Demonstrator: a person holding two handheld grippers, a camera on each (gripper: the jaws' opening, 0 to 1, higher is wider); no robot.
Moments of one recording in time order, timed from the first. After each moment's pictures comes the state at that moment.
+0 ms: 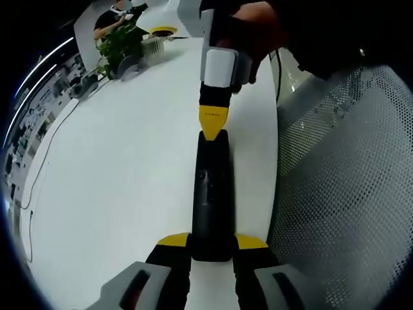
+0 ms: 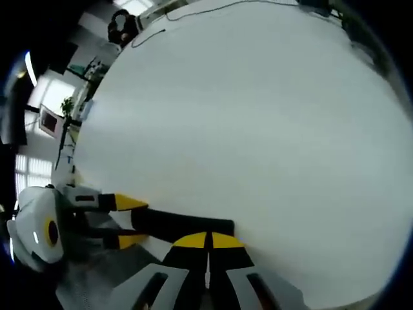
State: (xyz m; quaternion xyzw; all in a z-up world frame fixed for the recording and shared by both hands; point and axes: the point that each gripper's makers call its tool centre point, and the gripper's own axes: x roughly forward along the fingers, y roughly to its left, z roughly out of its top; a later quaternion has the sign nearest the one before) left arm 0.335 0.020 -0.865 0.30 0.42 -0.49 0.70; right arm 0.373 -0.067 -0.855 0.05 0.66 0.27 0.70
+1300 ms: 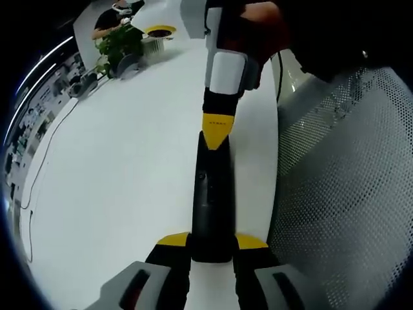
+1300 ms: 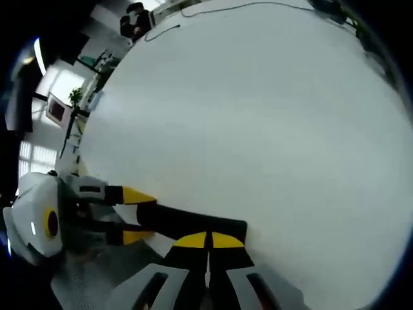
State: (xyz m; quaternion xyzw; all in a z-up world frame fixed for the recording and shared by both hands) left arm 0.335 0.019 -0.865 0.30 0.43 -0.49 0.70; right arm 0.365 -0.055 -0.855 0.02 0.65 0.31 0.69
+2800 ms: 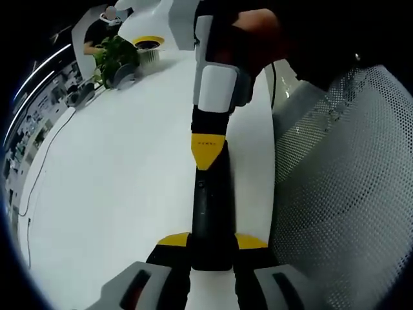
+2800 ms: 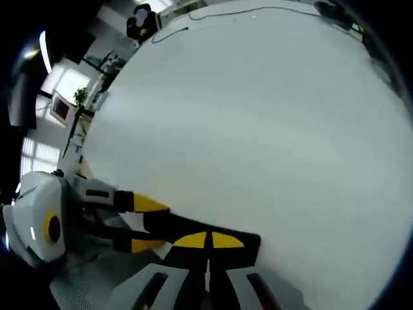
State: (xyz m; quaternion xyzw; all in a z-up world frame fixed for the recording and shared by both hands) left arm 0.338 0.011 -0.864 0.29 0.40 -0.52 0.70; right arm 0.367 -0.039 -0.855 0.02 0.63 0.32 0.70
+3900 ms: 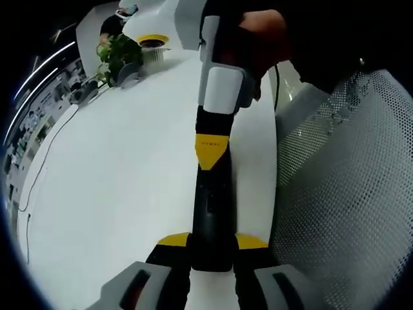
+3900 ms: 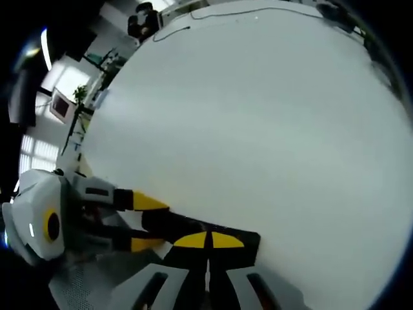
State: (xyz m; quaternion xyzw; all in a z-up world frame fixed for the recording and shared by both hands) left arm 0.338 0.011 -0.864 0.28 0.40 -0.51 0.71; right arm 0.369 -0.041 -0.852 0.02 0.63 0.32 0.70
